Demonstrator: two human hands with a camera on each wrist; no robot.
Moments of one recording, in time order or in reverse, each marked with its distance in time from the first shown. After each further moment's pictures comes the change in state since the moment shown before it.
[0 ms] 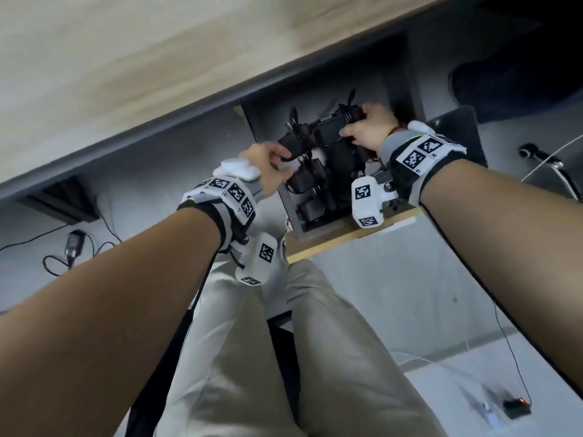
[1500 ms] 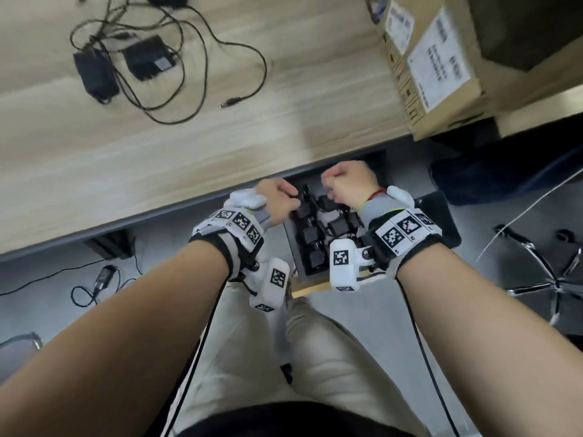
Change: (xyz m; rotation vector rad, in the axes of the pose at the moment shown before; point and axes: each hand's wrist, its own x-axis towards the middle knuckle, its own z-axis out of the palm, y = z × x) left_hand -0.080 0.087 -0.082 -0.291 0.016 -0.040; right_hand -0.118 -0.082 -0.038 0.122 0.001 -0.198
